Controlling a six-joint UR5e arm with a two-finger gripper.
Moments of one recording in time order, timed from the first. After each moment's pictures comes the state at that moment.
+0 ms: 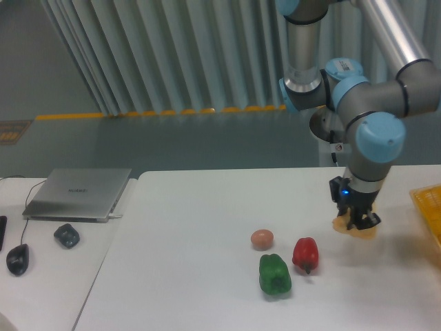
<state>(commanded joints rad) 2.30 -1.89 -1.56 -1.47 1.45 1.16</state>
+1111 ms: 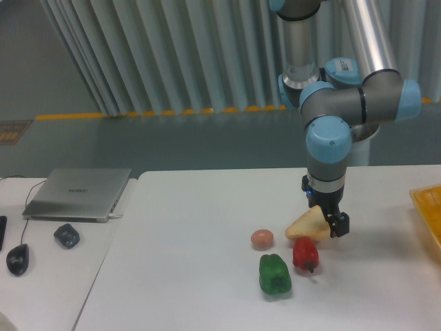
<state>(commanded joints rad) 2.25 -1.88 -1.56 -1.30 1.55 1.15</state>
